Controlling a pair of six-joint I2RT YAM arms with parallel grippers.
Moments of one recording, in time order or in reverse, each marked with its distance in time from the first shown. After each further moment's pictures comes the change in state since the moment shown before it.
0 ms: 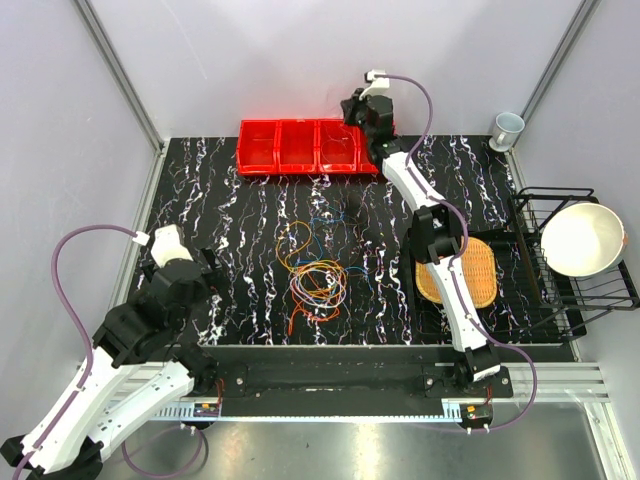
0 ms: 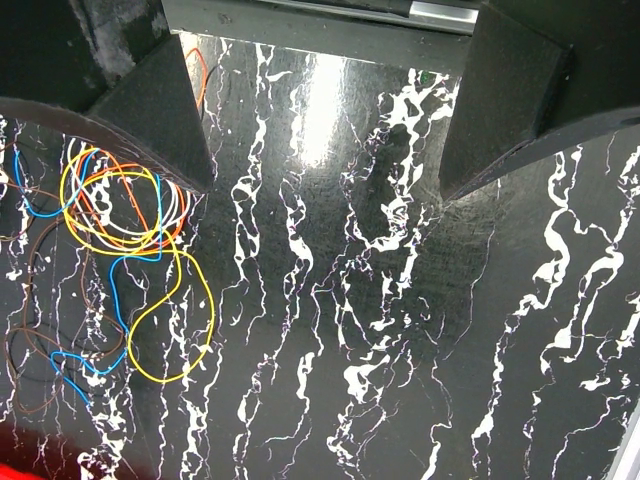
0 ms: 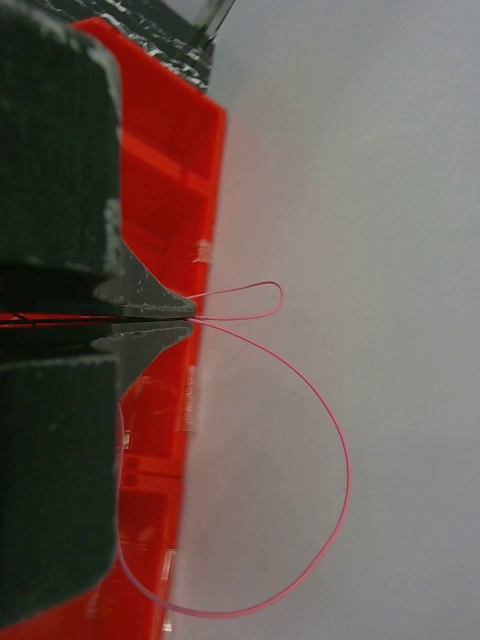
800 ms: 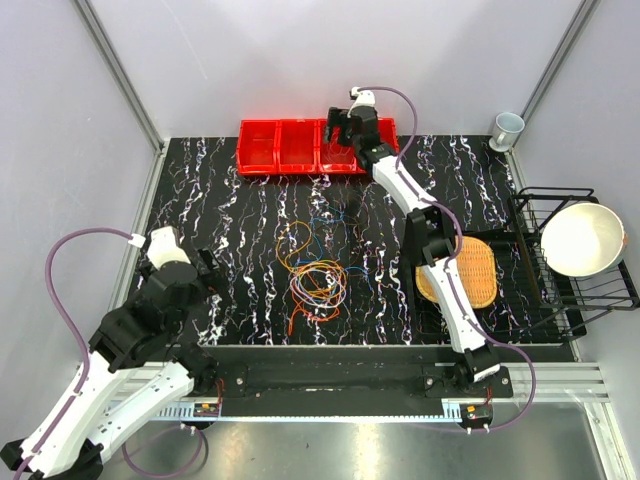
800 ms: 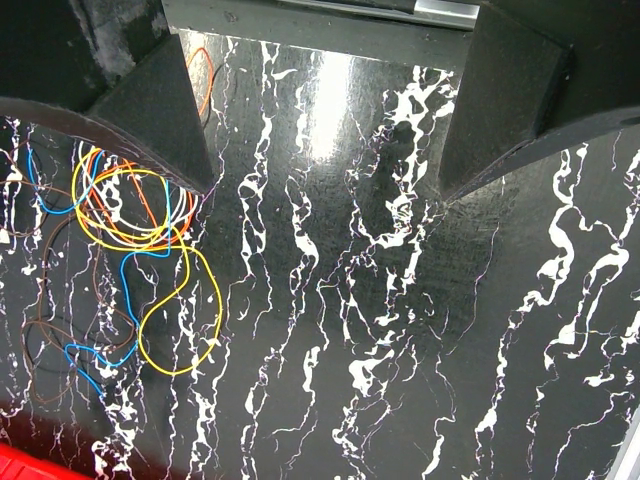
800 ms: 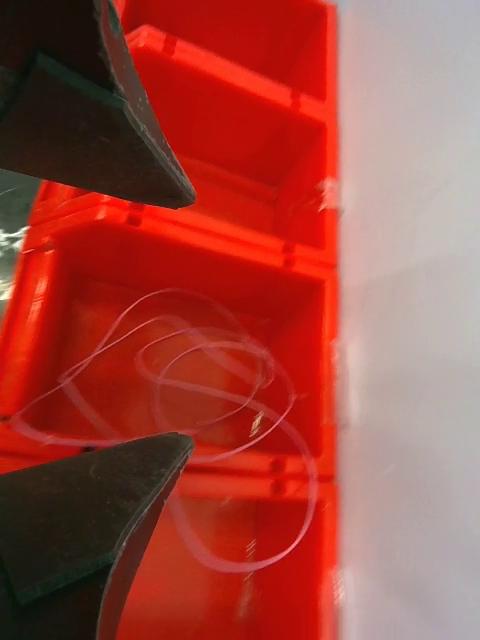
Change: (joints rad) left arm 0.002 -0.024 0.000 0.005 0.003 0.000; right arm 0.047 0.021 -0.016 -0.271 0.098 -0.010
